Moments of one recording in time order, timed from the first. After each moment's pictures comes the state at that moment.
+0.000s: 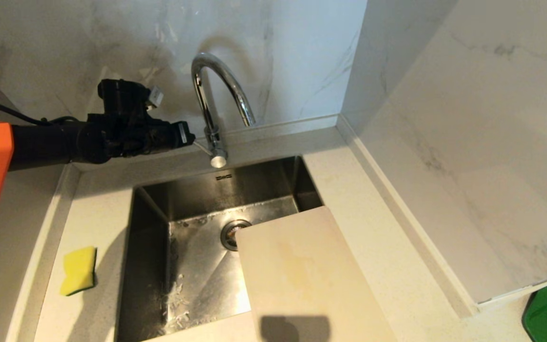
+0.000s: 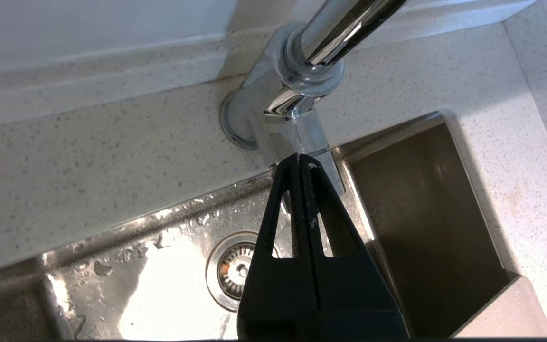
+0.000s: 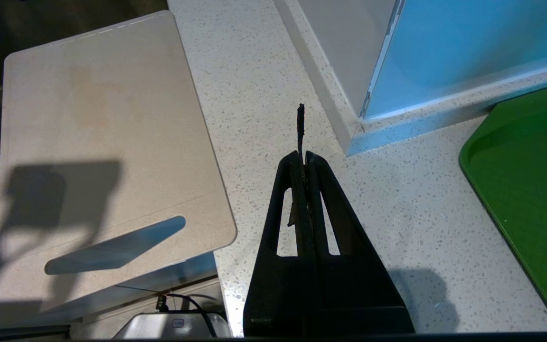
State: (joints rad) left arm -0.22 2.25 -1.98 -0.03 -0.14 -0.27; right arm 0.01 0.00 0.00 0.00 -0.01 0.05
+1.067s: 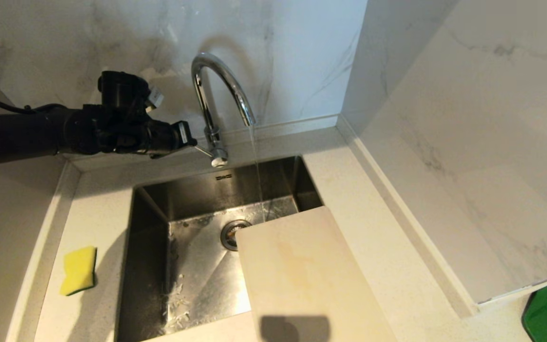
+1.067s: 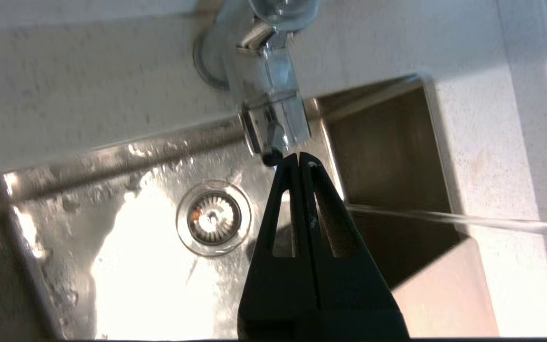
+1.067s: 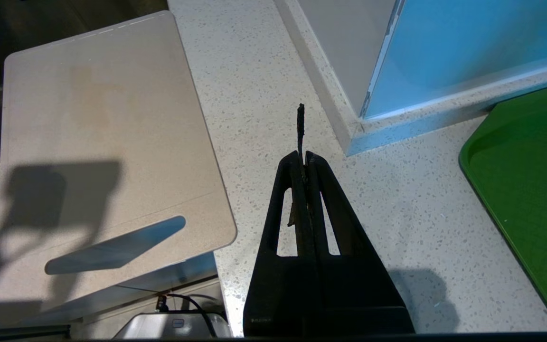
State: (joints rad) left arm -0.25 2.18 -1.97 0.14 -0.14 -0.36; right arm 0.01 0.00 0.00 0.00 -0.01 0.05
